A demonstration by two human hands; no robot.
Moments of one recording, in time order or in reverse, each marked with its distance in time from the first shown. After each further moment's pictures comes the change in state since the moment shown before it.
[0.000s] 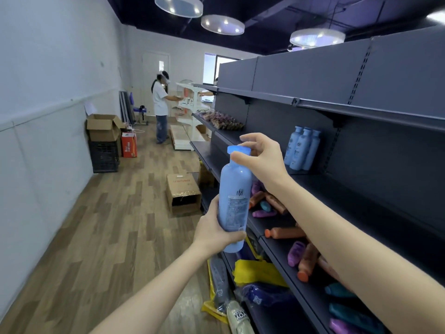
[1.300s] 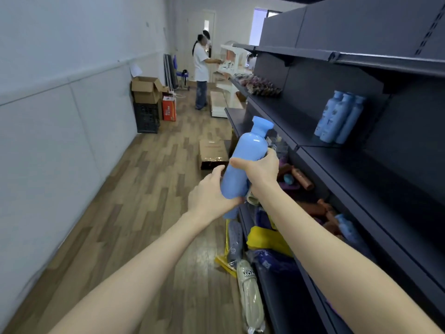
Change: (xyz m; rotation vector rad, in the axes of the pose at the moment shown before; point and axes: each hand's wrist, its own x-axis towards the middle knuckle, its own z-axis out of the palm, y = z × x) left_hand -0.023 0.024 0.046 0.483 0.195 -0.183; right_hand -0.034 0.099 -0.001 0.245 0.079 0.454
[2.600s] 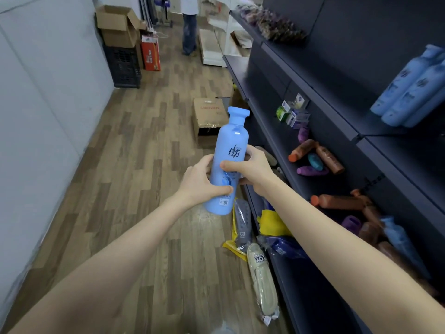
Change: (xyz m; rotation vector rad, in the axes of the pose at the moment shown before) left_hand 0.236 -0.176 -0.005 -0.298 -0.218 -0.037; right_hand 0.186 0.095 0.167 -0.165 -0.418 0.187
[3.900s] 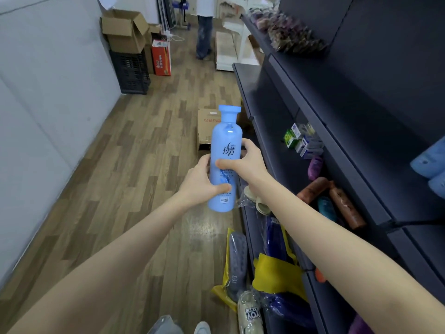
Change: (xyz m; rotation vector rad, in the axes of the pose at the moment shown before) left_hand 0.258 0.017 0.067 -0.066 0.043 -0.117; right_hand 0.260 -0.011 -0.108 -0.088 0.012 -0.074
